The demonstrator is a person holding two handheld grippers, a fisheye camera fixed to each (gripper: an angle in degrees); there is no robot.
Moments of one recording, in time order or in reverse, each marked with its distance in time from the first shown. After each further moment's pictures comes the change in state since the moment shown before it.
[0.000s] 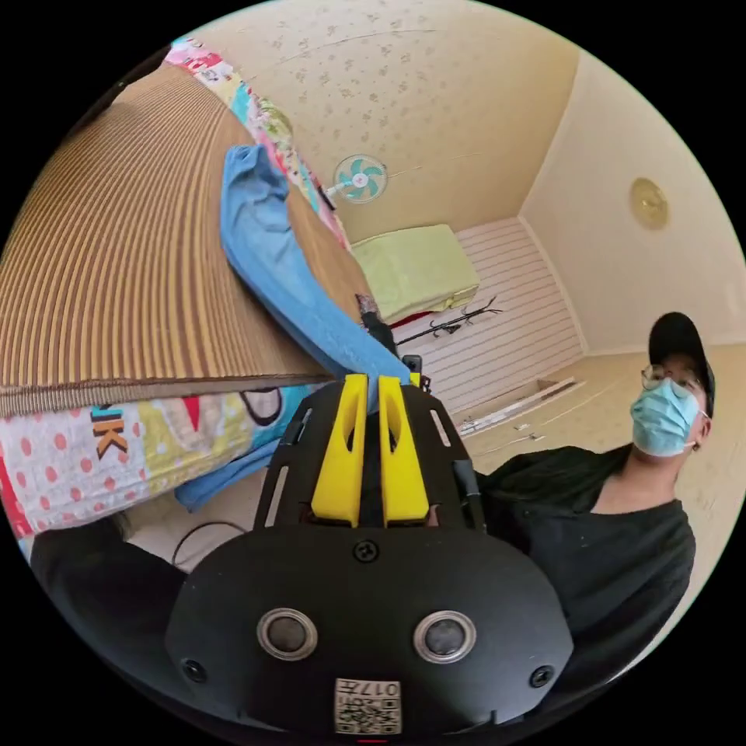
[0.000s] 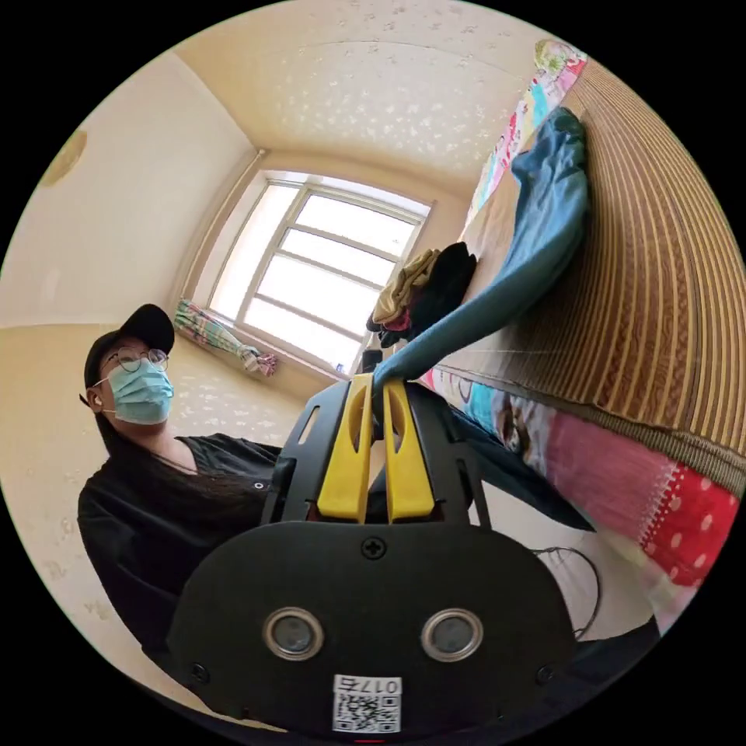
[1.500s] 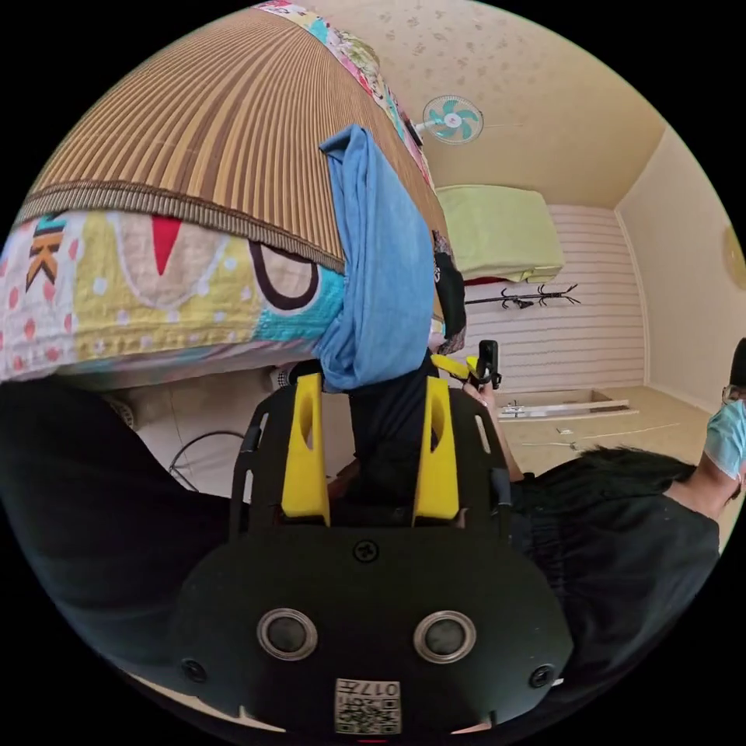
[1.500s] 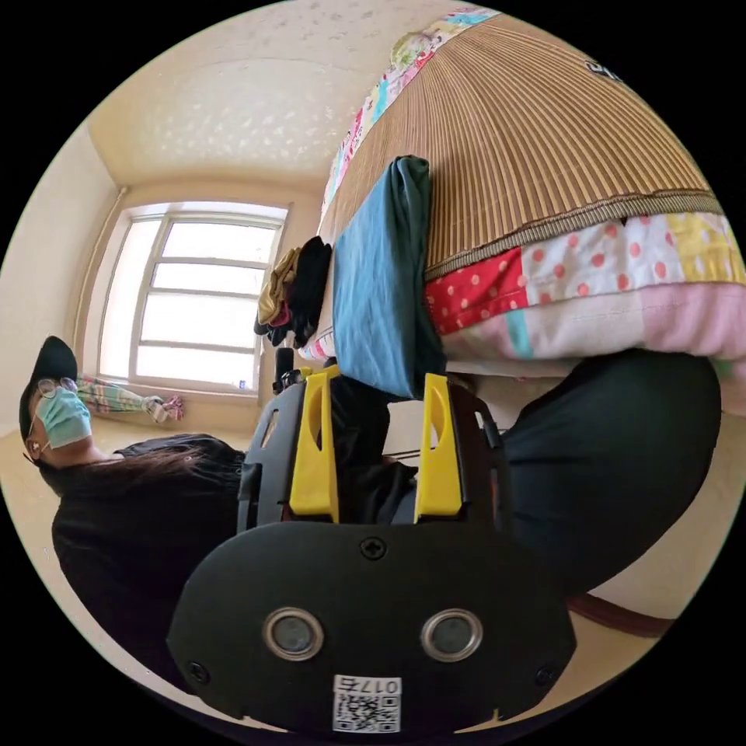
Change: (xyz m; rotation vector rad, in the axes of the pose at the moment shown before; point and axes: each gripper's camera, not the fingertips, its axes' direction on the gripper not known) left arm -0.083 0.026 0.104 -0.264 -0.269 -0.358; right arm 0.102 -0.023 -0.145 -0.049 0.449 0.438
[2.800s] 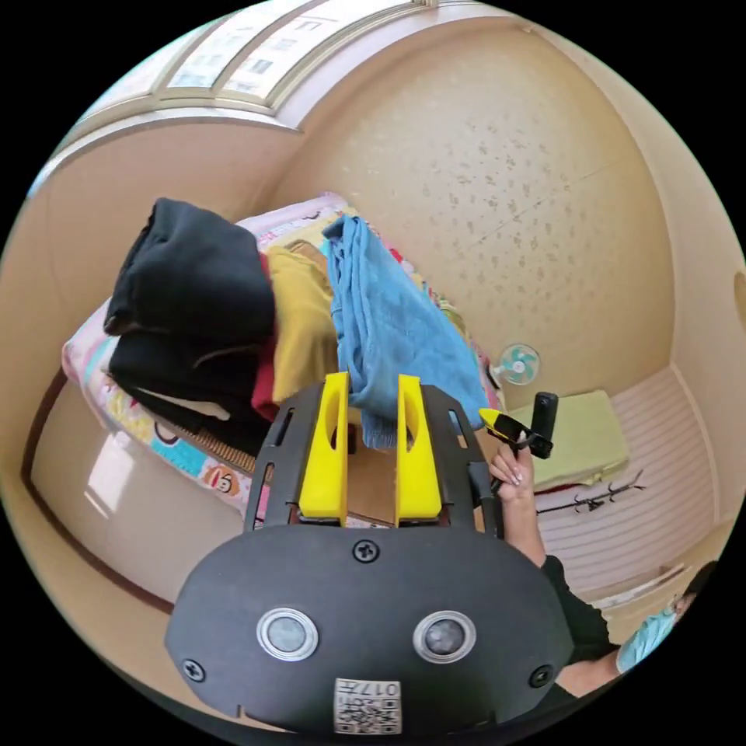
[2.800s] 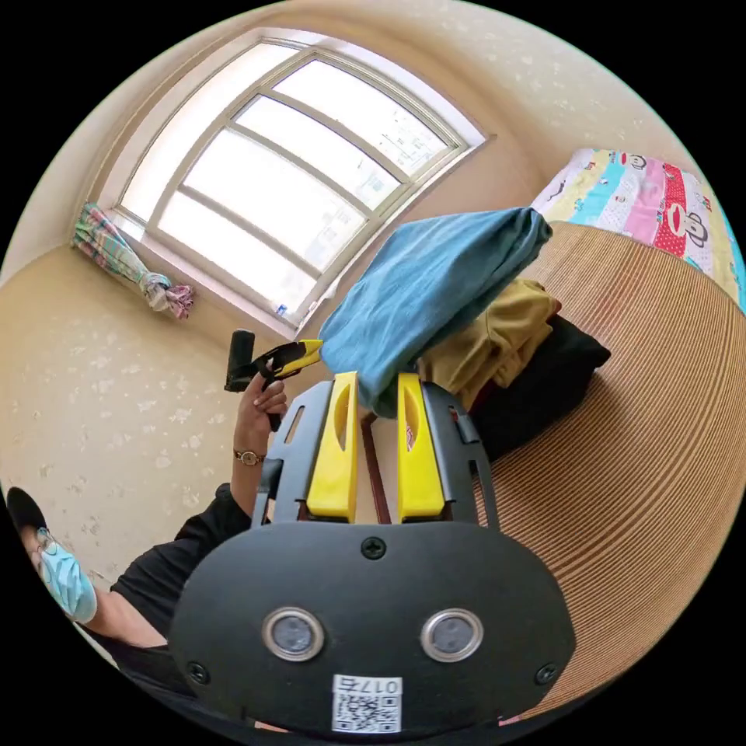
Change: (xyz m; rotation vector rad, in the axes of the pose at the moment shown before) left arm 0.070 -0.024 -0.561 0.751 -0.556 -0.304; right arm -0.493 -0.301 0.481 -0.374 0.031 -0.607
